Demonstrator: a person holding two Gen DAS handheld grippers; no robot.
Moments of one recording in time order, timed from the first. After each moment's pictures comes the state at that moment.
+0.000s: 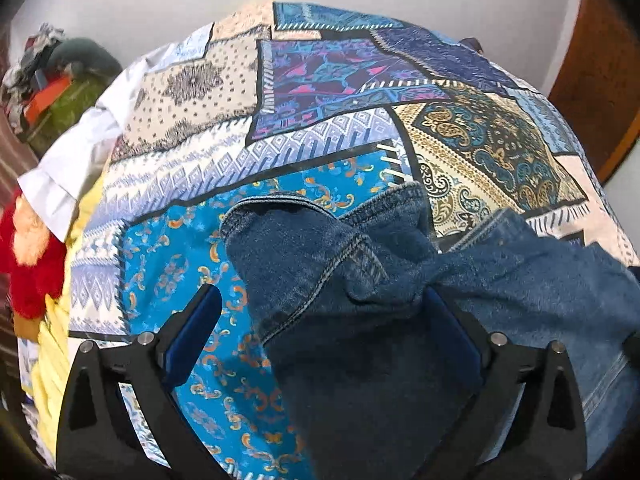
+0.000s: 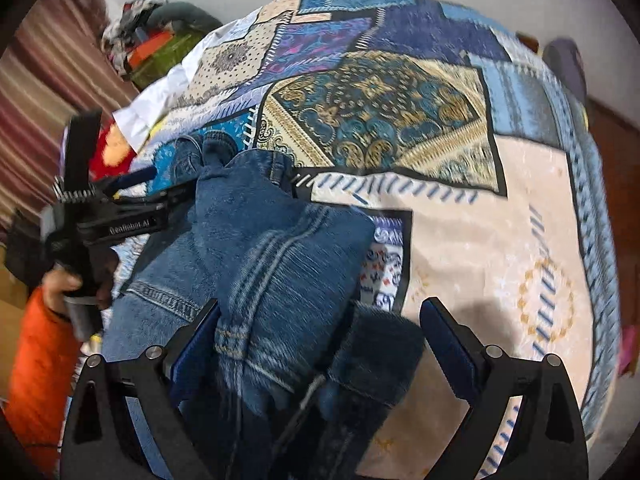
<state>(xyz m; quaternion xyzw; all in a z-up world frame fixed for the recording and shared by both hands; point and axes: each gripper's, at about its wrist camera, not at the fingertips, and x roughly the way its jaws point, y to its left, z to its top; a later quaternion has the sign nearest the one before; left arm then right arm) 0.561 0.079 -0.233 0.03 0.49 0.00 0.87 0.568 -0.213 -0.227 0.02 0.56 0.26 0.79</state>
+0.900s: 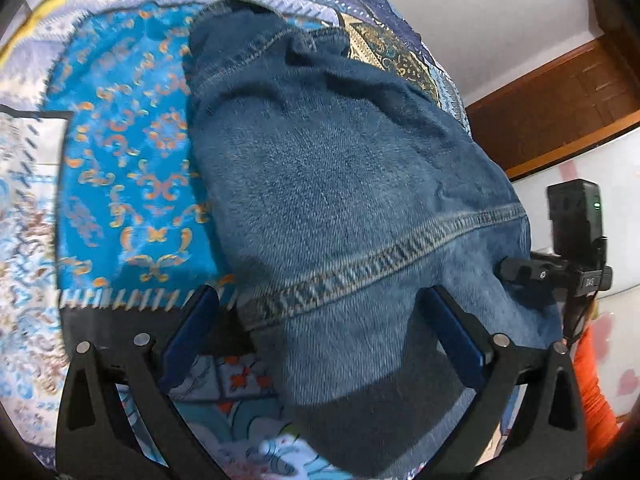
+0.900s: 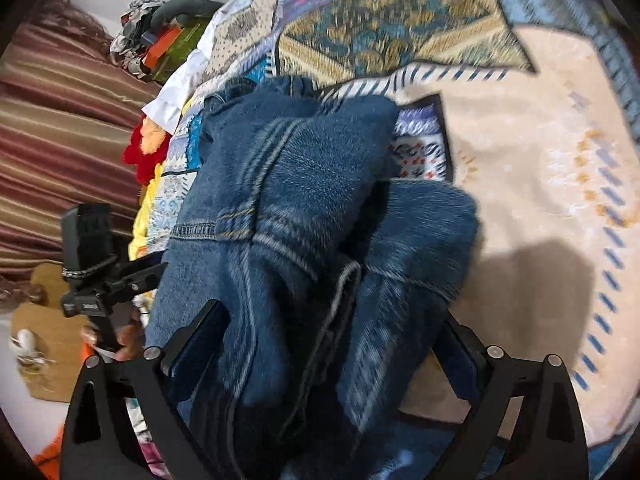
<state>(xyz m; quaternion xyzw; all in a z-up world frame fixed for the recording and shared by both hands) 0.460 0.110 -0.257 -0.23 0.57 -0.17 0.77 0.545 -0.222 -0.267 0.12 0.64 0.31 0.69</state>
